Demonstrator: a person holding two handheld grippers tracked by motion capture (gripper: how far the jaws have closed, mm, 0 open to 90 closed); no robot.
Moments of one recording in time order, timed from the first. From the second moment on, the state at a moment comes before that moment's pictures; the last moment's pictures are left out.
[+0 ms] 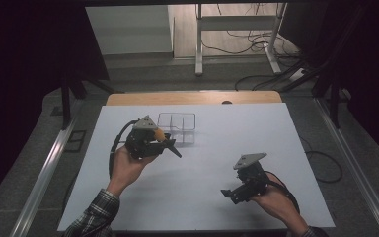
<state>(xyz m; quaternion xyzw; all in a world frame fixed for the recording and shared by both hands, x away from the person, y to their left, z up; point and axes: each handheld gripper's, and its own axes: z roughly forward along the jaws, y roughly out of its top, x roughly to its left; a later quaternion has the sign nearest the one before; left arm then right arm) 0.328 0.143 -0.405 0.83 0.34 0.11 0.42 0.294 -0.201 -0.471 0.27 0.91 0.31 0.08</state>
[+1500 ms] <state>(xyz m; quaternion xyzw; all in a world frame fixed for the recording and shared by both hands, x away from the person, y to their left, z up) 0.362 0.142 -0.393 0.82 0.35 0.12 0.44 0.284 -0.277 -0.477 0.35 0.87 0.31 0.10</state>
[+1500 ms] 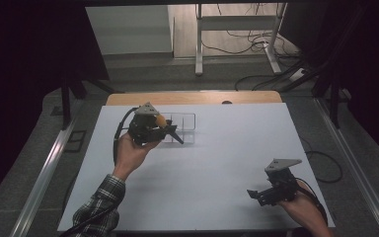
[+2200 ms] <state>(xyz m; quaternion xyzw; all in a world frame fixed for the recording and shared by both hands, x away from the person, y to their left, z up) 0.381 0.133 -0.380 0.82 0.35 0.14 0.44 0.276 -0.304 -0.479 0.39 0.86 0.32 0.11</state>
